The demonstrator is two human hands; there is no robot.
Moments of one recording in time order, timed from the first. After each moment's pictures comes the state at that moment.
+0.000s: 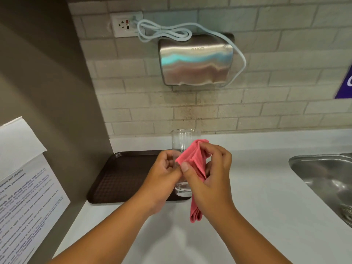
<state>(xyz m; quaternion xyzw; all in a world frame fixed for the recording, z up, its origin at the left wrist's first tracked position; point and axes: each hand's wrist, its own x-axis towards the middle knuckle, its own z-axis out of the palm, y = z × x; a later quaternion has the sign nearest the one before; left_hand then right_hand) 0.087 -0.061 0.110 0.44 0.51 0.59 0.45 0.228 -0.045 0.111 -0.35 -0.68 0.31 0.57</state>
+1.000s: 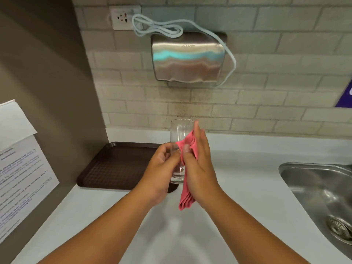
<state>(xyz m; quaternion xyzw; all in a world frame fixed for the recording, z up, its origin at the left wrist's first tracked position) 0.158 -0.045 0.116 0.38 0.51 0.65 0.42 0.270 -0.014 0.136 -0.30 -0.70 0.45 0.46</state>
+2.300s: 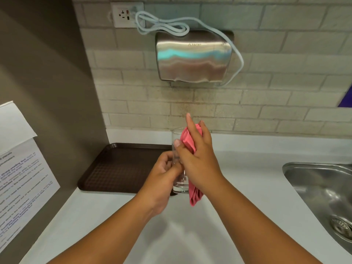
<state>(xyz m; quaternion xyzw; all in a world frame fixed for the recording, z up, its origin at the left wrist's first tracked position) 0.139 -0.053 0.101 0.39 0.49 0.63 0.46 0.243 0.003 0.146 -0.33 -0.76 0.35 0.44</state>
